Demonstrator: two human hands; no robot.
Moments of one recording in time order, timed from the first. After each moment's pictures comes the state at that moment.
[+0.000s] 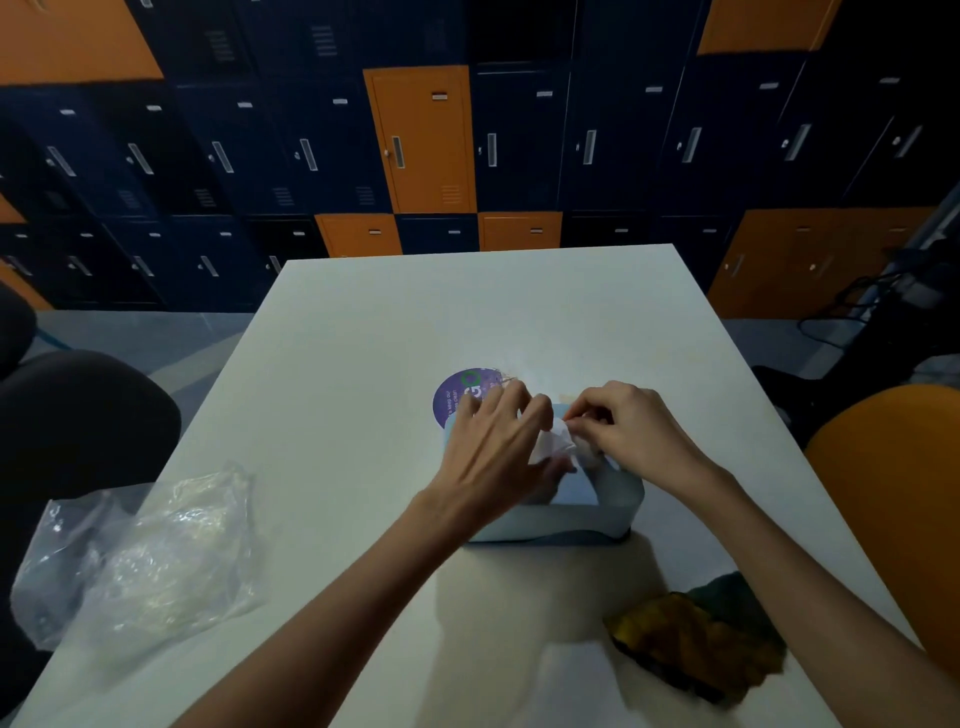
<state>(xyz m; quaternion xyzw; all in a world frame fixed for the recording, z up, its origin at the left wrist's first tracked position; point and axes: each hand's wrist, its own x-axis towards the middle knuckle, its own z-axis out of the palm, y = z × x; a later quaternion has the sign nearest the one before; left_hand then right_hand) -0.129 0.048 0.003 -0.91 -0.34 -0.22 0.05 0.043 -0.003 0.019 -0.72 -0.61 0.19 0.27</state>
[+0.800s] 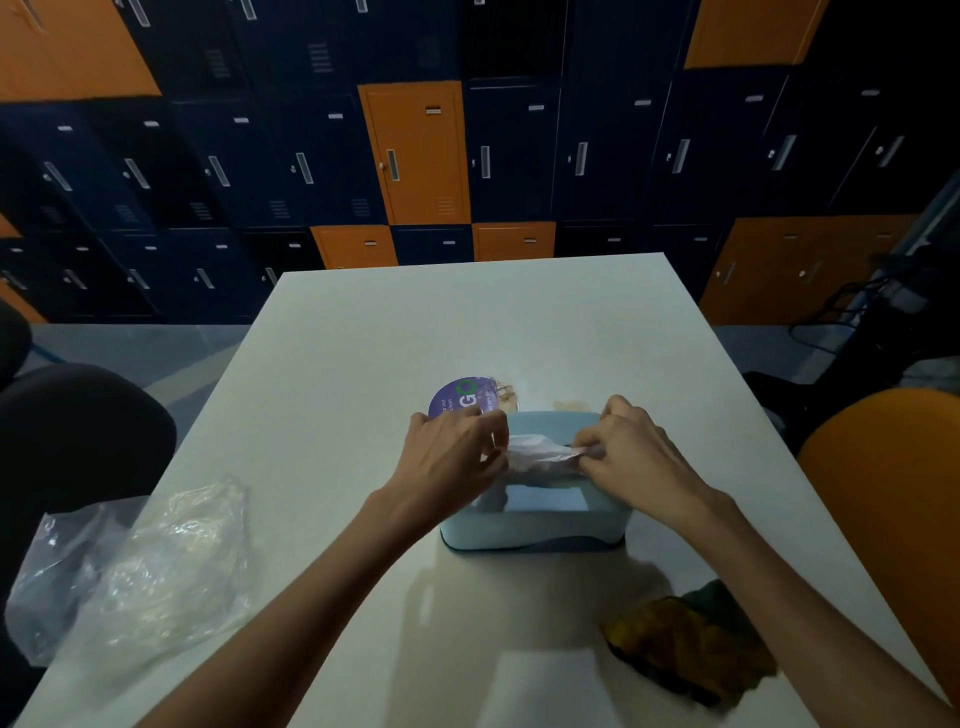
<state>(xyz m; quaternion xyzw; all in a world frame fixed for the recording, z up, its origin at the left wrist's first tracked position) -0.158 0.056 0.023 -0.91 -0.39 -0.13 -0.07 0.033 -0.020 0.023 -0.76 -0.63 0.12 0.12</state>
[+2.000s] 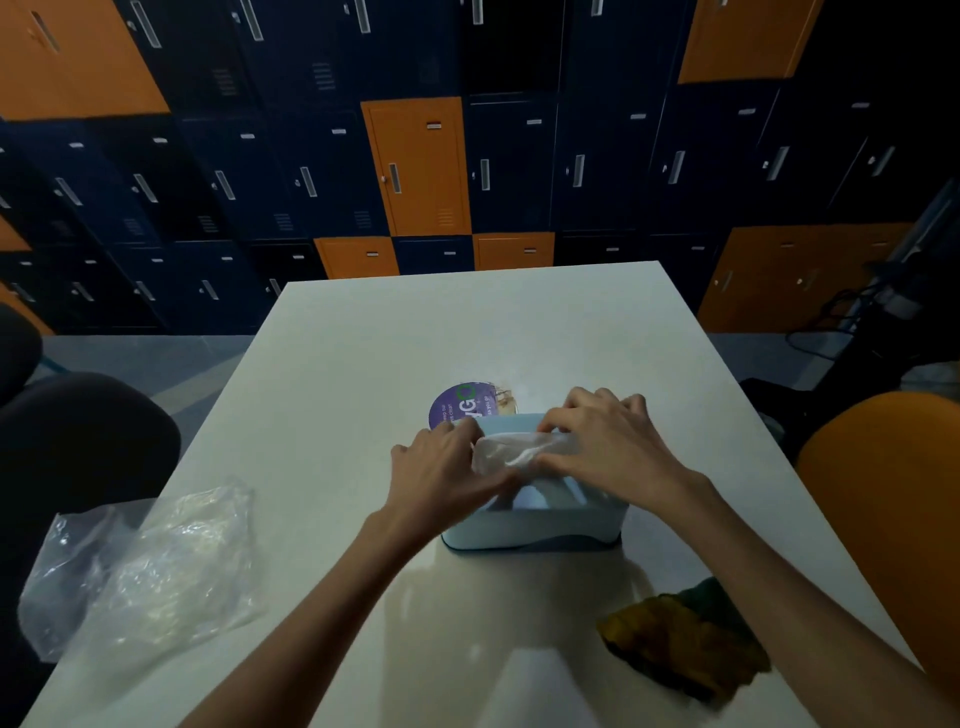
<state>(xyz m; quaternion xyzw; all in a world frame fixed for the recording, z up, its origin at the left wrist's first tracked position) -0.162 0.040 0.017 -0.84 -0.52 -0.09 -0.11 0.024 -0.012 0.036 -0.71 -0.69 0.06 0.10</state>
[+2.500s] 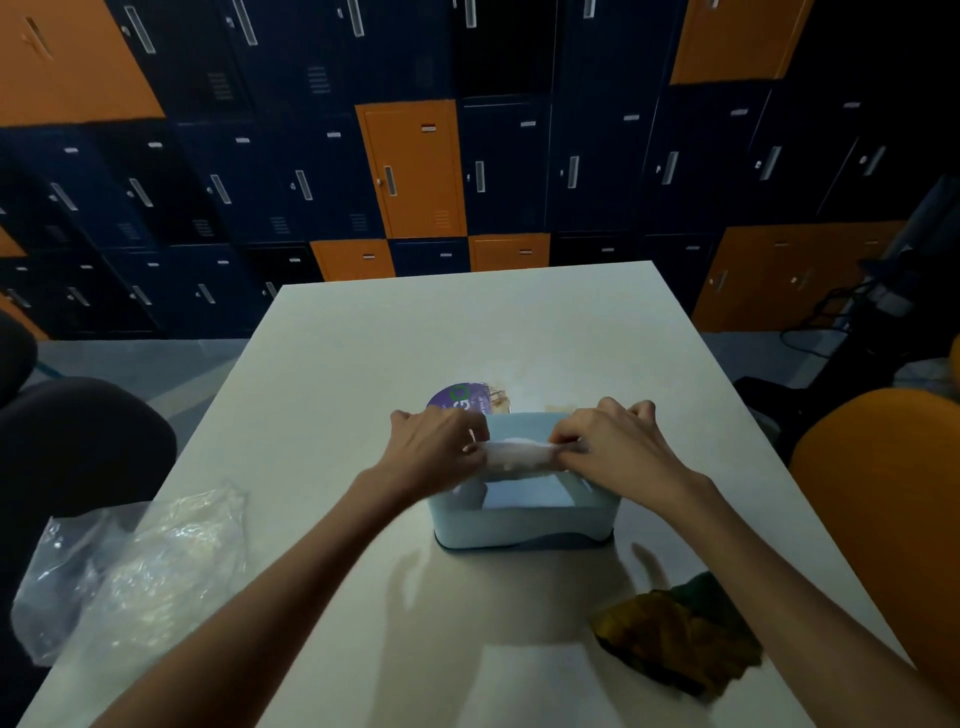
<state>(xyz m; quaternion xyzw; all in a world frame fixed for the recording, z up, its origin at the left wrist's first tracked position) -0.160 0.066 0.033 -0.89 -0.45 -0.02 -0.10 0.036 -0.016 0.027 -0.72 -0.69 0.07 0.10</state>
